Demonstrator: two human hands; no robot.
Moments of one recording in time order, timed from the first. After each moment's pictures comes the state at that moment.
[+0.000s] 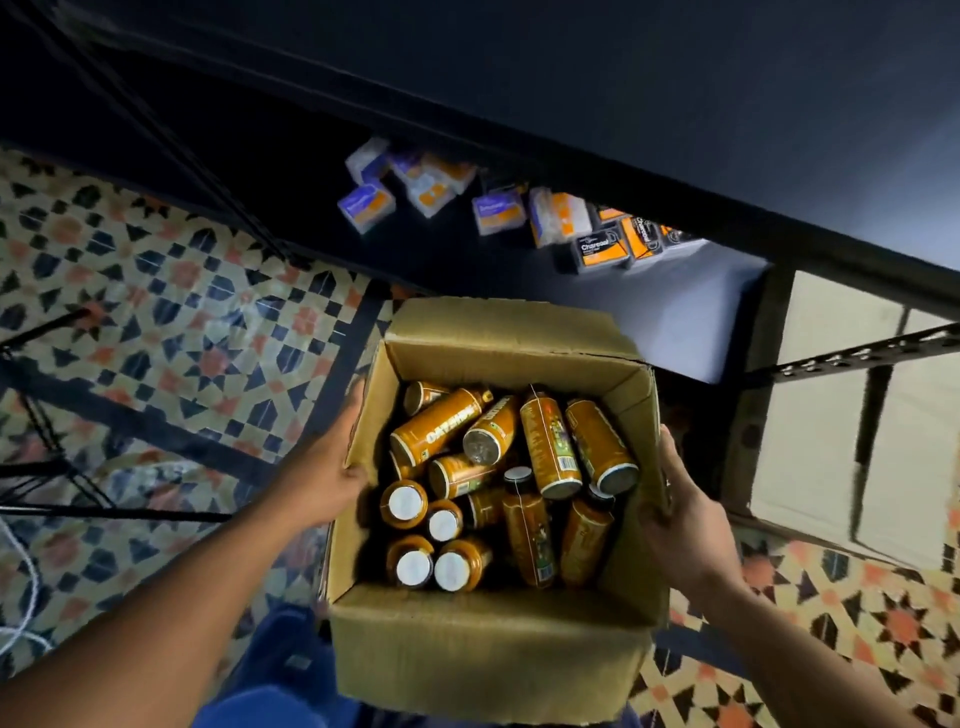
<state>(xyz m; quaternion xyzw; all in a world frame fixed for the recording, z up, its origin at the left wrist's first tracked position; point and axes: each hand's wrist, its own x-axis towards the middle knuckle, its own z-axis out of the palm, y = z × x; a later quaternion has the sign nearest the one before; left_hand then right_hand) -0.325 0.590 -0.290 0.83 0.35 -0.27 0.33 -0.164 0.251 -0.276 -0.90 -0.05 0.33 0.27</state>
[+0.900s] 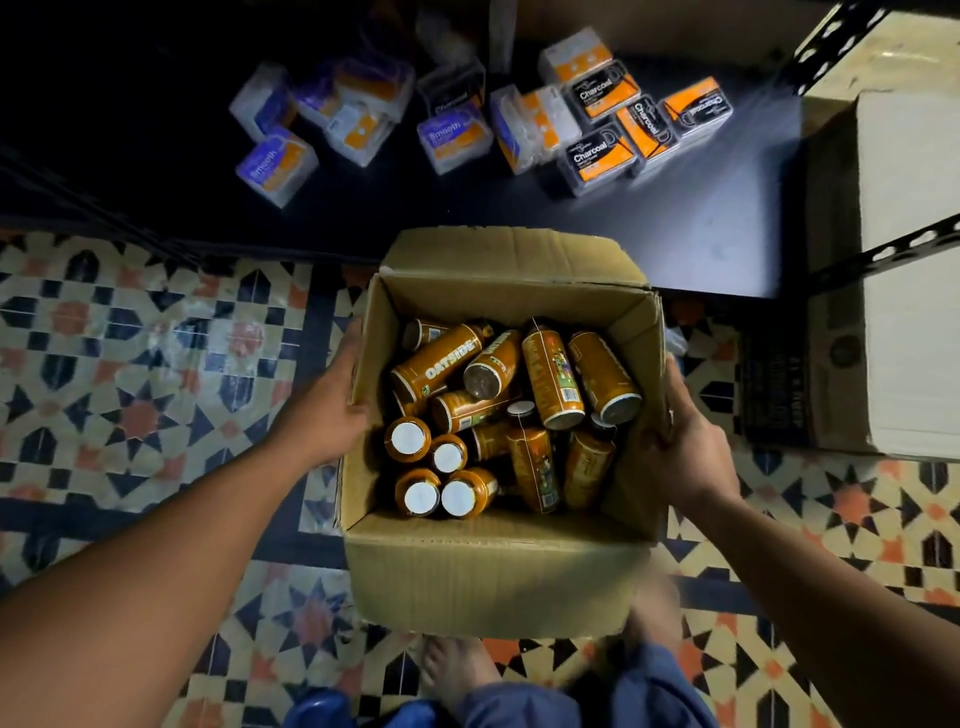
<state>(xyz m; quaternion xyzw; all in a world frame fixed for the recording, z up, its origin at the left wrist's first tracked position) -0.249 0.665 -0.443 0.87 0.26 -0.25 0.33 -0.161 0.304 -0.436 -0.93 0.03 0.26 0.25</state>
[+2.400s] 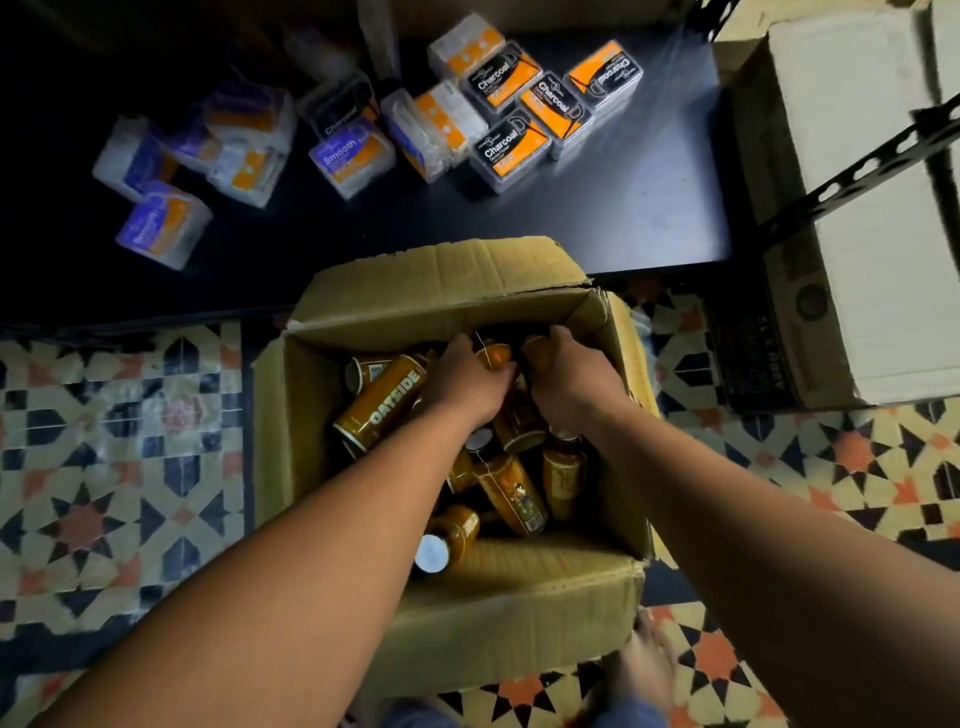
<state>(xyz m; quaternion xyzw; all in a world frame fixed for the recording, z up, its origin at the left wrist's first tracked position) -0.118 0.509 -0.476 0.81 0.30 -0.28 0.43 -0.096 0.384 -0.451 -0.90 0.06 0.36 0.22</state>
